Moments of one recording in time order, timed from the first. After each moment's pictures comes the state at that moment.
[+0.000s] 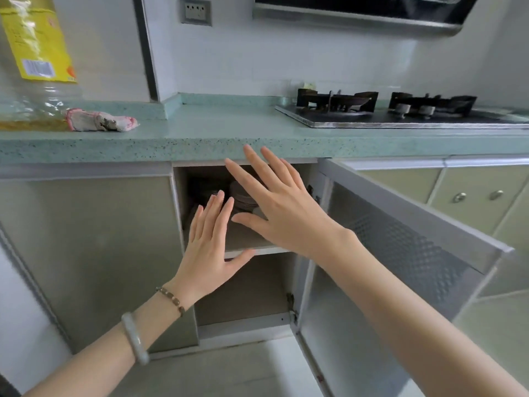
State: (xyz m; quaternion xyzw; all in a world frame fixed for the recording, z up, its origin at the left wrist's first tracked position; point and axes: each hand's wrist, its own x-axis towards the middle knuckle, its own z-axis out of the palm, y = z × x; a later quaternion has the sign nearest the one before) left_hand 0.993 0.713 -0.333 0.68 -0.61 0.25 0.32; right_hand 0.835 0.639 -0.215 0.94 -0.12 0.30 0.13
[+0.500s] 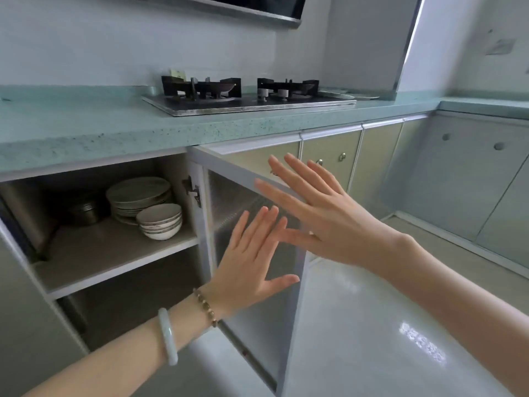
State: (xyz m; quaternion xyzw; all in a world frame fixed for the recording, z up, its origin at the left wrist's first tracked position) left_hand 0.776 0.626 -0.343 0.42 -0.78 0.31 0.34; right_hand 0.596 0.623 -0.223 0.91 -0.26 0.22 0.24
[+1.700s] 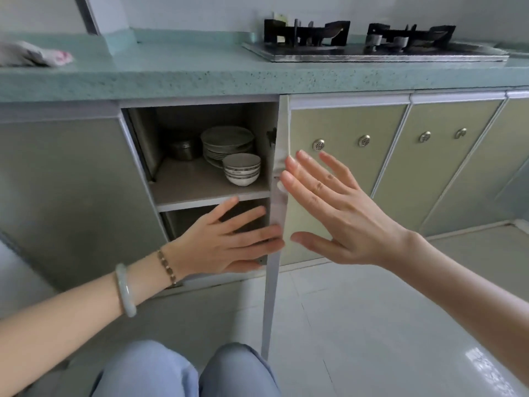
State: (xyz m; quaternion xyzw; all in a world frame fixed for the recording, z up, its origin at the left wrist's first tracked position) left_hand 0.909 0.714 -0.361 0.34 -0.76 0.54 0.13; right_hand 0.663 0.622 -0.275 0.94 0.02 0.32 0.13
